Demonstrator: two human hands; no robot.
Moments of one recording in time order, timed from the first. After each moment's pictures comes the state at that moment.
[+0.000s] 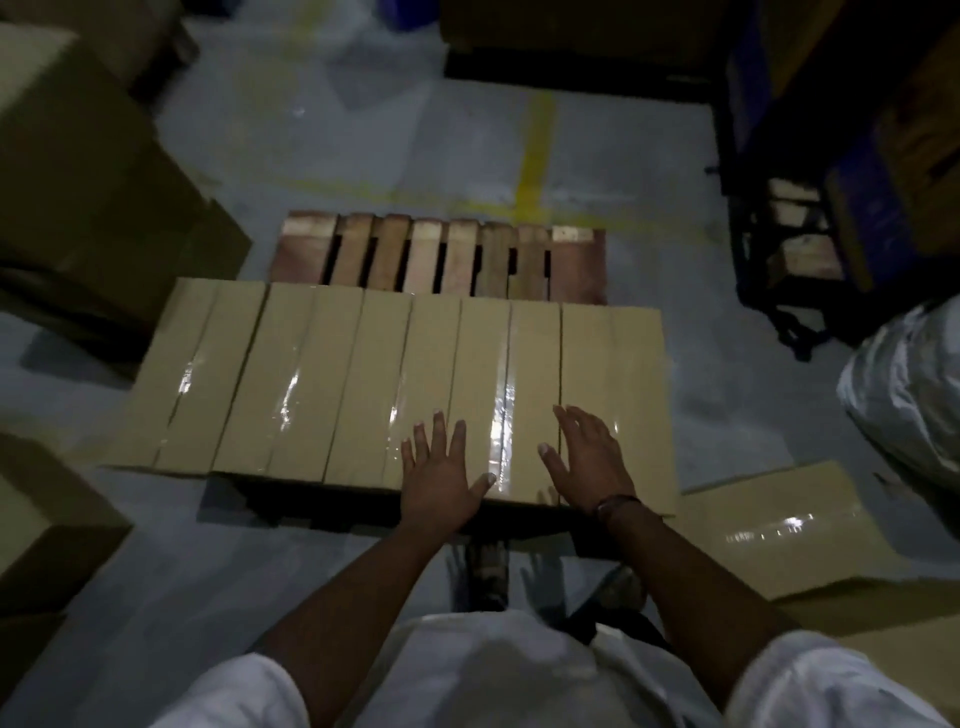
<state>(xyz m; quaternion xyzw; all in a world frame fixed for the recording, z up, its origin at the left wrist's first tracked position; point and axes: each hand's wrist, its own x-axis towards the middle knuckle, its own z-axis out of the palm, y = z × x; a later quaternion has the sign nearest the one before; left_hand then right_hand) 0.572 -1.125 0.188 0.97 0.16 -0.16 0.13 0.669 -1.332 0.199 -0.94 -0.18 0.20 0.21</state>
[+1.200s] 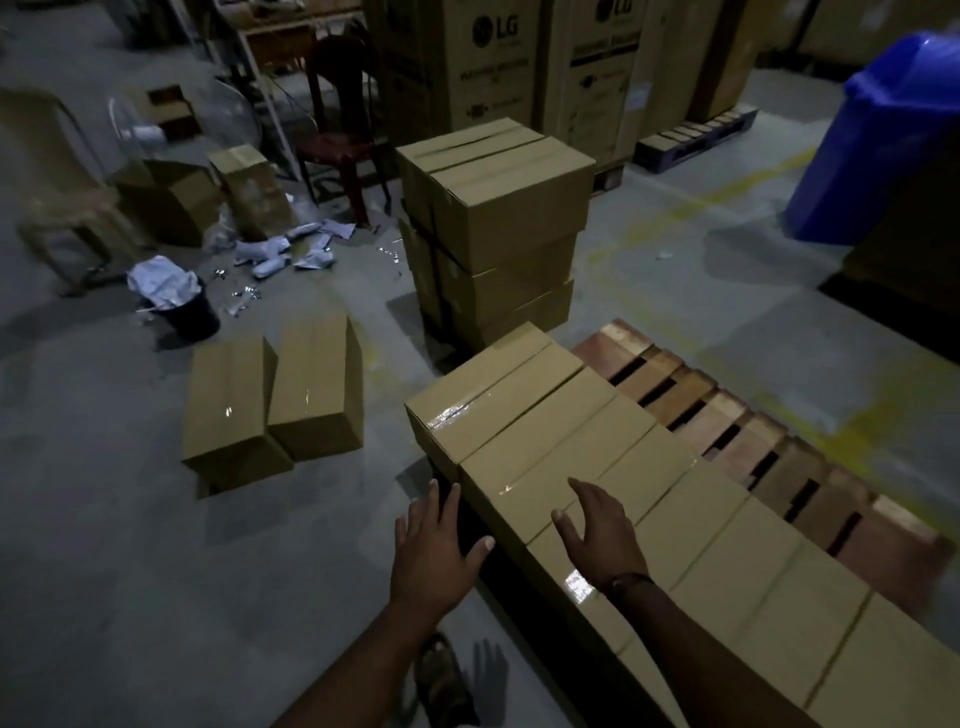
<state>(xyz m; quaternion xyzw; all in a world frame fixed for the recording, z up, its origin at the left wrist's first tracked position) 0.339 -0.919 0.260 0.81 0.54 0.01 0.24 0.571 -1.002 0.232 -0.81 -0.49 0.20 0.25</state>
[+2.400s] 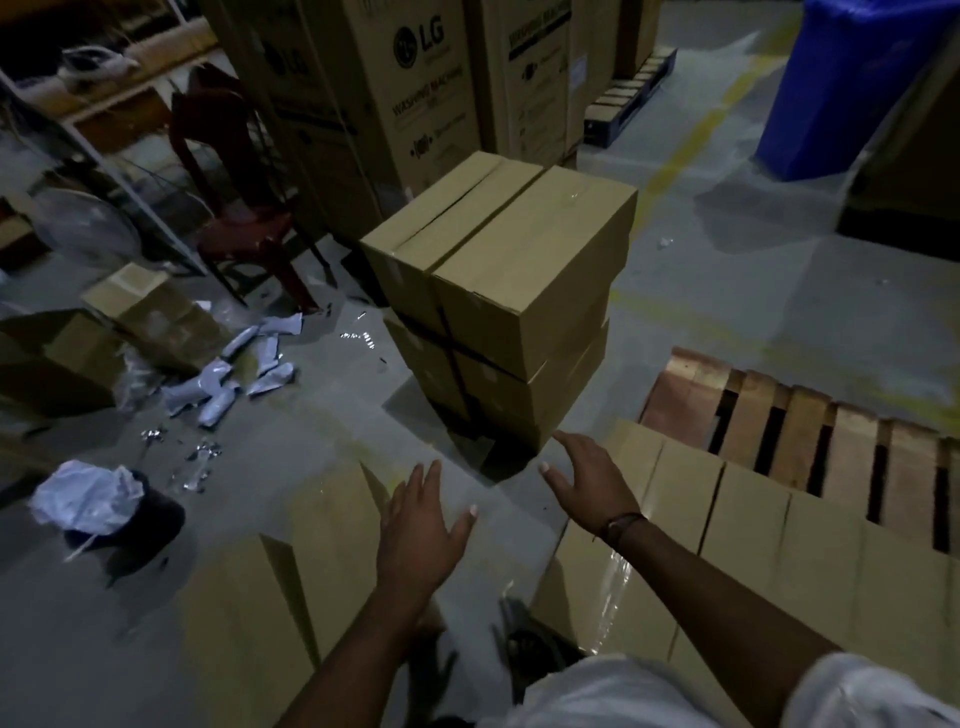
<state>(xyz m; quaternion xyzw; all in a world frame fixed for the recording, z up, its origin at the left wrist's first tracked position) 0.344 -0.250 0.291 0.86 0.45 0.00 0.22 0.567 -0.375 0.255 -0.84 -0.41 0.19 0.31</state>
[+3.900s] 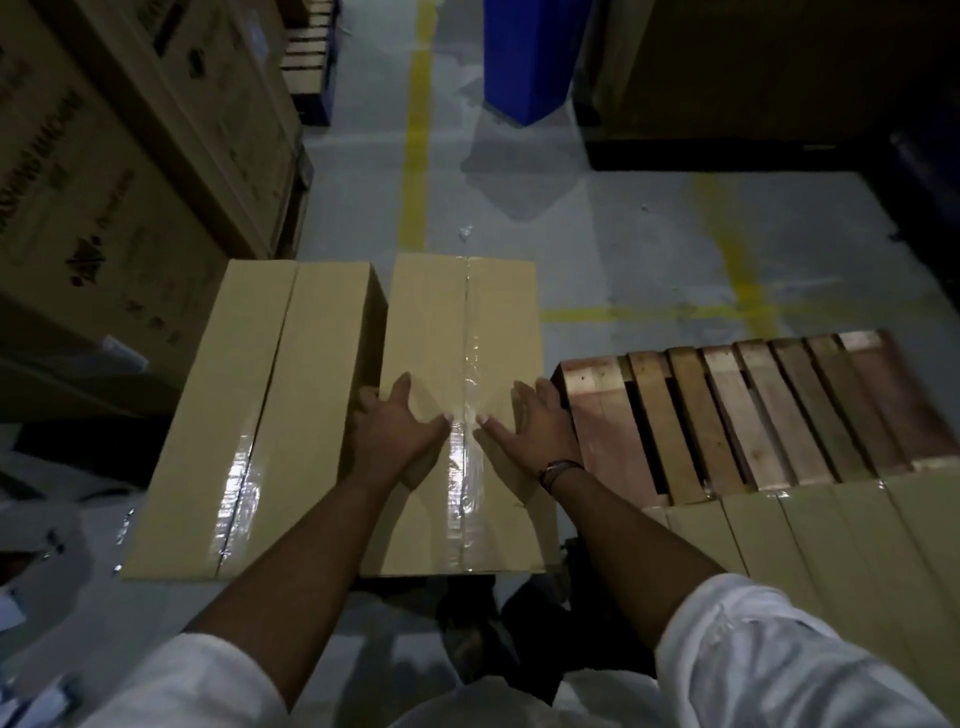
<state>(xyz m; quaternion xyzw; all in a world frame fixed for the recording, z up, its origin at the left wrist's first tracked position) 0.872 0.219 0.254 0.93 0.23 -0.13 0.27 0.900 0.008 0.232 -0.94 0.01 0.16 0.31</state>
